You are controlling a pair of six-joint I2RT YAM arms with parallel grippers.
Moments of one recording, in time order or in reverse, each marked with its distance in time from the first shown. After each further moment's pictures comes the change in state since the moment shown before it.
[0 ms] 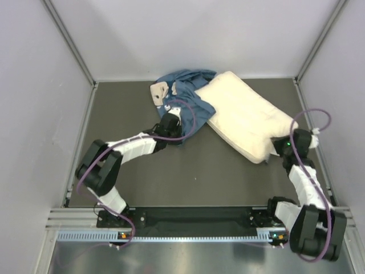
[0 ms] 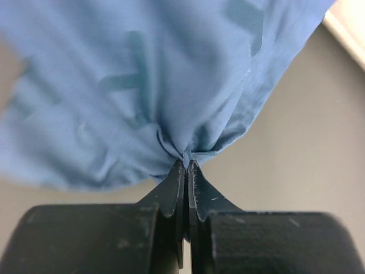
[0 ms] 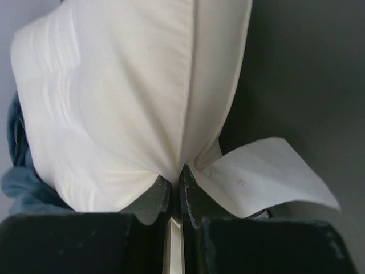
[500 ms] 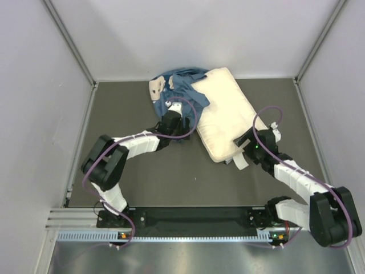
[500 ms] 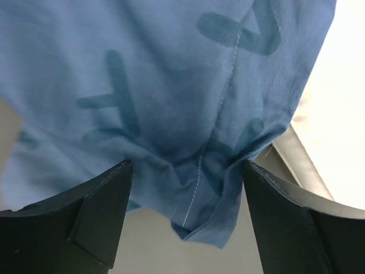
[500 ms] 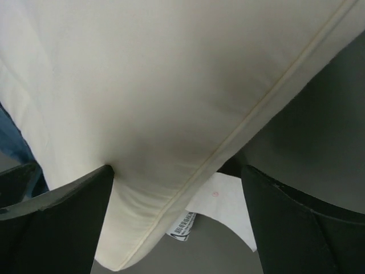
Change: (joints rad) left arm 0.000 -0.003 -0.002 0.102 -0.116 0.006; right arm 0.430 0.071 -0.008 -0.009 0.120 -0.045
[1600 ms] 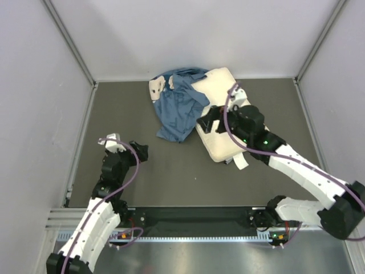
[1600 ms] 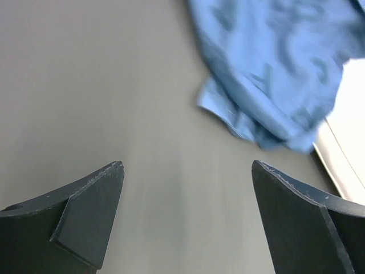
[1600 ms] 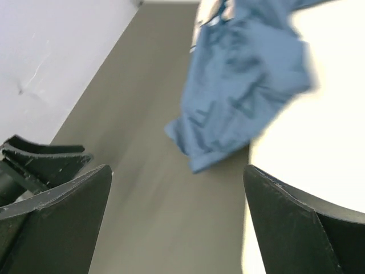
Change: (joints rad) left arm 0.399 -1.234 -0.765 -0.077 0.072 -0.087; right arm 0.420 0.137 0.554 0.055 -0.117 -0.530
